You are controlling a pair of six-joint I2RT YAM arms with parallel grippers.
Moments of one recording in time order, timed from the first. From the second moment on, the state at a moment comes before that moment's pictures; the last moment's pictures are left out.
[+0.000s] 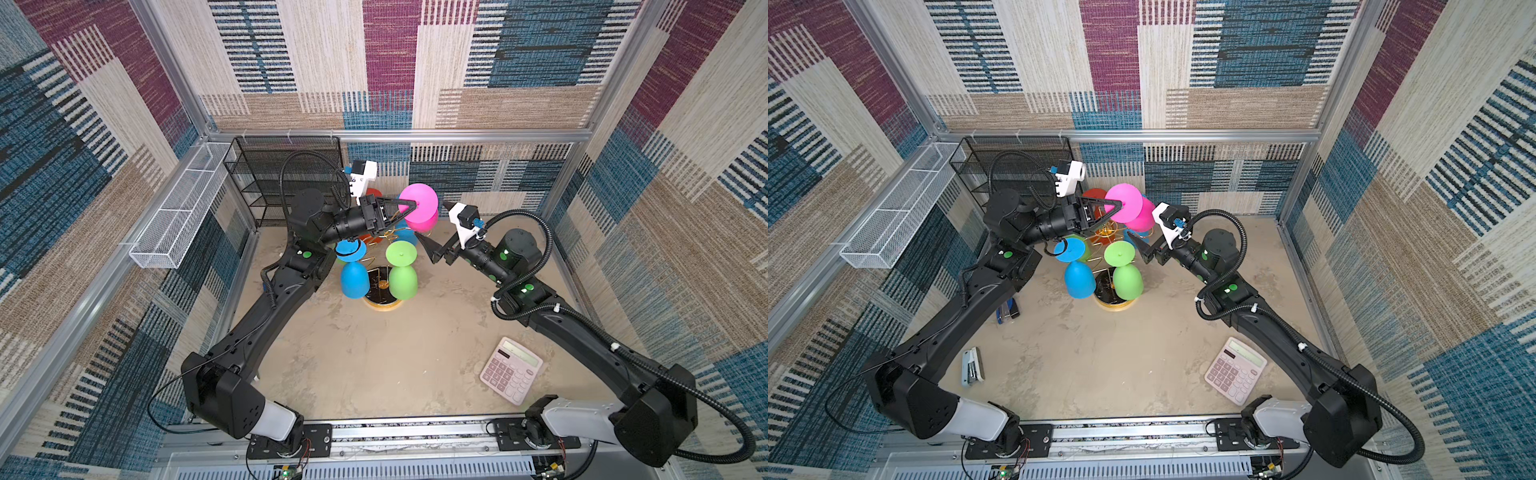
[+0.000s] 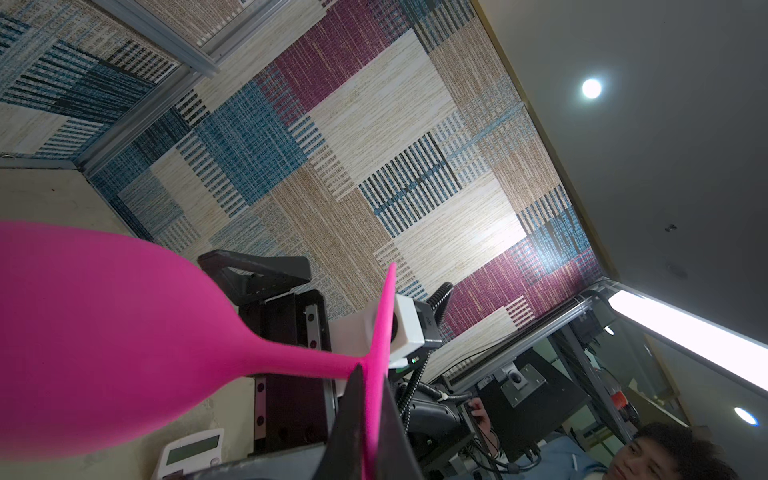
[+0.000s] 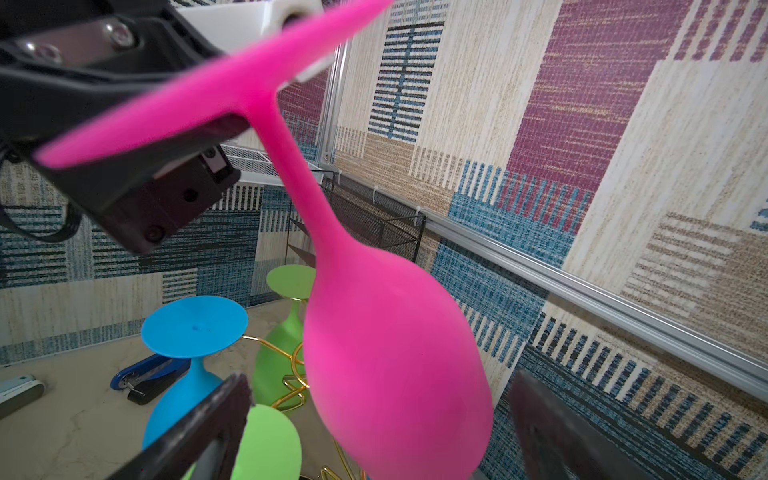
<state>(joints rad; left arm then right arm) -0.43 1.47 1.48 0.33 0.92 -1.22 0.53 1.29 1.09 0.38 -0.27 -0.23</state>
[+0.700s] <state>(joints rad) -0.42 1.47 1.44 0.42 0.95 -1.31 0.55 1.43 1.18 0.44 -0.27 -0.24</state>
